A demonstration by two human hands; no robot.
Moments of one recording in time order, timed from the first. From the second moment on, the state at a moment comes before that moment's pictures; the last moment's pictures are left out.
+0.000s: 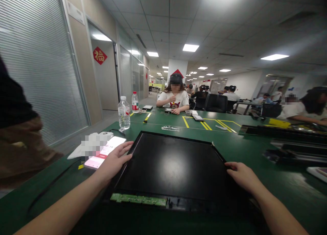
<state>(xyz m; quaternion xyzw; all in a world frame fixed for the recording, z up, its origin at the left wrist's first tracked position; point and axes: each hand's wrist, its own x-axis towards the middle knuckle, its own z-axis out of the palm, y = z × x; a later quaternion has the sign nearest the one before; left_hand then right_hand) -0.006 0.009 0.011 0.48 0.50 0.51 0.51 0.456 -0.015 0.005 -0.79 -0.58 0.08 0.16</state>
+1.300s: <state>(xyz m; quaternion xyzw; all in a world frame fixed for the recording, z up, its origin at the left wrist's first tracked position) 0.001 0.005 0.008 0.41 0.56 0.49 0.53 0.461 -0.012 -0.002 -0.81 -0.55 0.12 0.19</state>
